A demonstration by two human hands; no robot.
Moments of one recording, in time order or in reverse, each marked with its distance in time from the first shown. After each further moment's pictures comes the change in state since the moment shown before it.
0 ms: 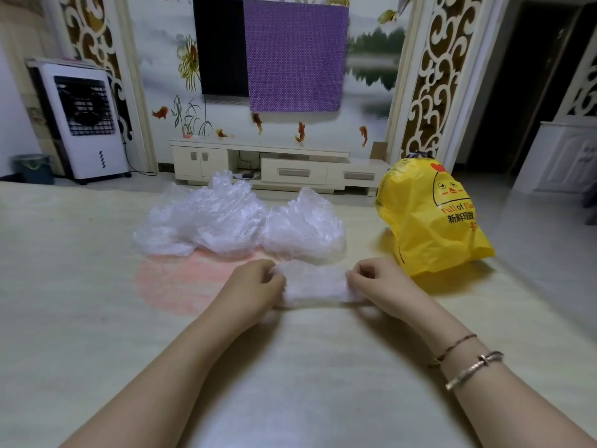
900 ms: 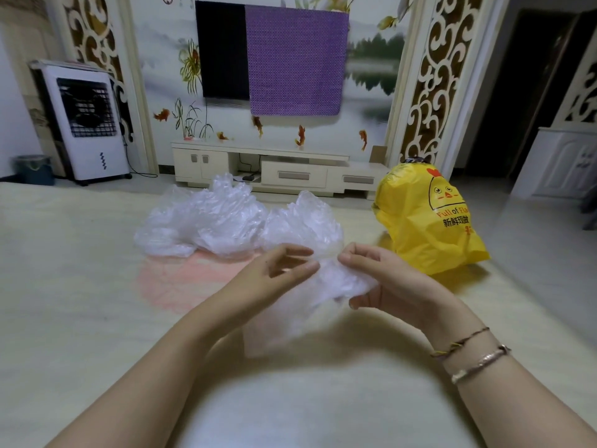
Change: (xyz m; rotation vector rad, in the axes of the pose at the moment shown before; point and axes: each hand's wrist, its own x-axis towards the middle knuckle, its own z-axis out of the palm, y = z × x) left_hand -0.011 0.027 -0.014 -0.429 -0.233 0.106; right_hand -0.024 -0.040 -0.029 0.888 -0.419 0.060
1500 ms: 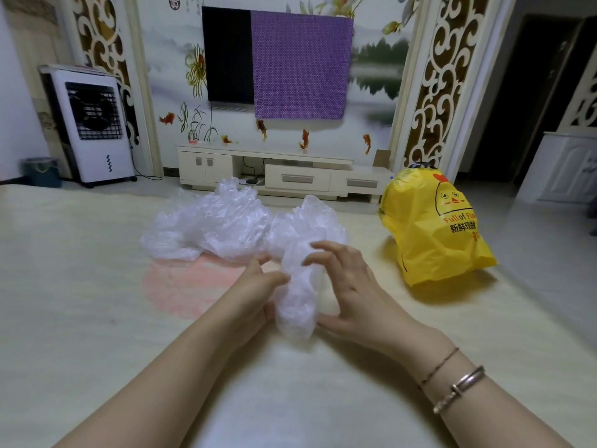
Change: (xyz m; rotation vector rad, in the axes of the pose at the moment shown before) left_hand 0.006 -0.005 0.006 -0.532 0.280 -0.360; right_hand 0.019 0.042 0.016 -1.333 0.165 -0.704
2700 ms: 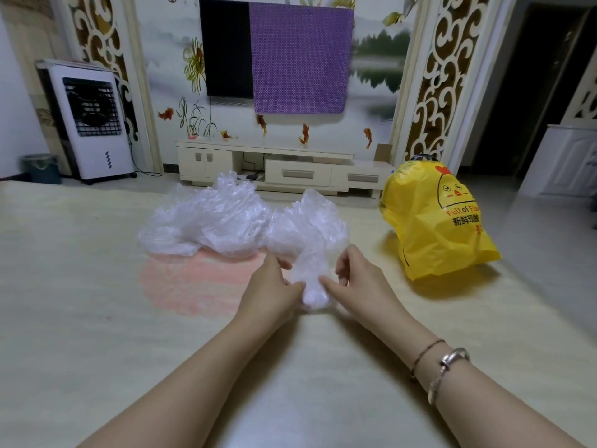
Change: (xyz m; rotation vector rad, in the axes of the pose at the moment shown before) left_hand 0.014 -0.024 0.010 0.744 0.159 0.233; right_hand 0.008 0.013 0.016 0.255 0.079 0.570
